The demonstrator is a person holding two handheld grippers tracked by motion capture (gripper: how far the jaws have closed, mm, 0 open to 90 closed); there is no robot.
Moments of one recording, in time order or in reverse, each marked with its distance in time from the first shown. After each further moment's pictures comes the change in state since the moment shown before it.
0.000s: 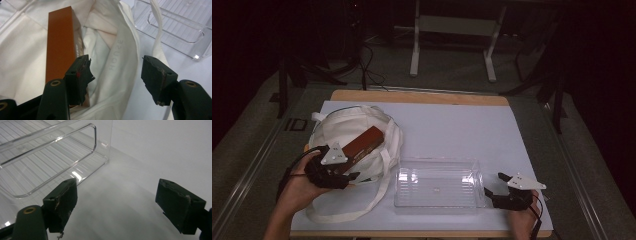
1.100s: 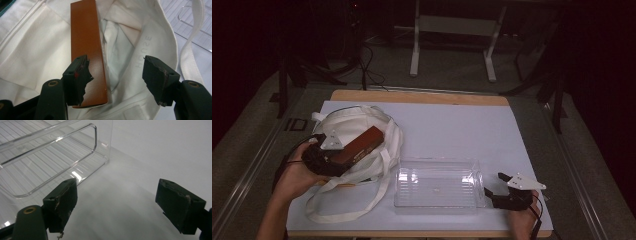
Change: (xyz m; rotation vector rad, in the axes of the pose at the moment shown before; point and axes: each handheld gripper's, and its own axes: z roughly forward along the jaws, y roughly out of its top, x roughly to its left) left arm 0.031 0.004 0.006 0.069 0.042 -0.040; right arm 0.000 0.000 0.000 -0.002 0.000 -0.004
